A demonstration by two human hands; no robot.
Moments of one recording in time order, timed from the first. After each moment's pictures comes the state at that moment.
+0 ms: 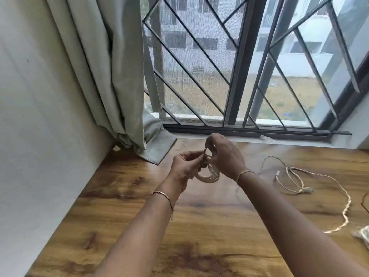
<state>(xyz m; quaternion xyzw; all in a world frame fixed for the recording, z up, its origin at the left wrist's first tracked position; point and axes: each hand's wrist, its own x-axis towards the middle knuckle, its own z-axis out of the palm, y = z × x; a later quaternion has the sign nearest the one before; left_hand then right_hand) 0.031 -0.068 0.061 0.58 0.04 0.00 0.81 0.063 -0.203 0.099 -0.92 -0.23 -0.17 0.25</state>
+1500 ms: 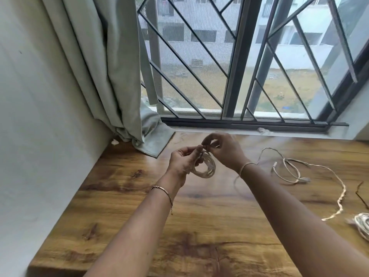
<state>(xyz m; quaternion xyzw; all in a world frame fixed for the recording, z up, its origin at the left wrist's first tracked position) 0.024 -0.072 0.054 0.58 0.07 0.02 0.81 0.056 -0.214 0.099 -0.90 -0.22 -0.11 0.37</state>
